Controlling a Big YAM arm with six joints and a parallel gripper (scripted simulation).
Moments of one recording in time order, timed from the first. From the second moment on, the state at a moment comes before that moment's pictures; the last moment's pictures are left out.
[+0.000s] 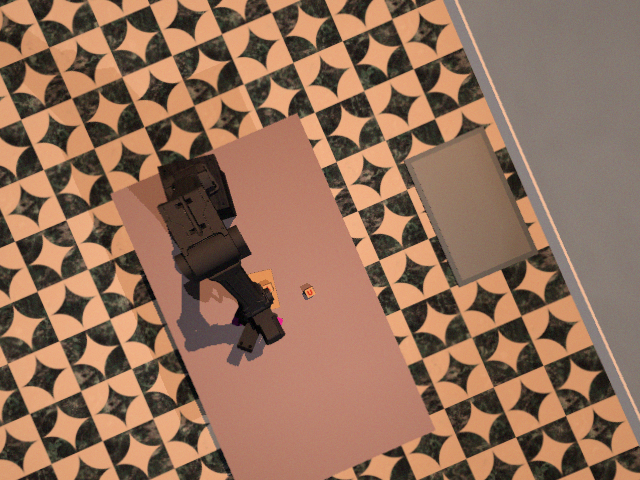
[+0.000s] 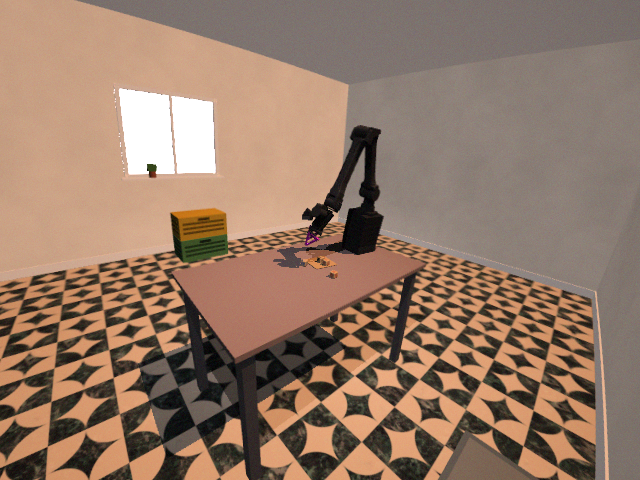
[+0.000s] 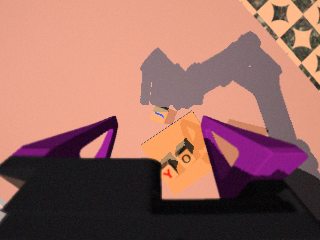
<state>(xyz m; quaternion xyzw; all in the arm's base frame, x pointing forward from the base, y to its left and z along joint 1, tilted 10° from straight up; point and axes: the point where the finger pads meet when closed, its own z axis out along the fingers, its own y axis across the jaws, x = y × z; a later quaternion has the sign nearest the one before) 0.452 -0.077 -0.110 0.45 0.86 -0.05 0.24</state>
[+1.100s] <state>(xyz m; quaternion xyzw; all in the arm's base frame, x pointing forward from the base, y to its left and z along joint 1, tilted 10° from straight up) 0.457 0.111 -0.065 0.05 0.99 0.09 0.02</state>
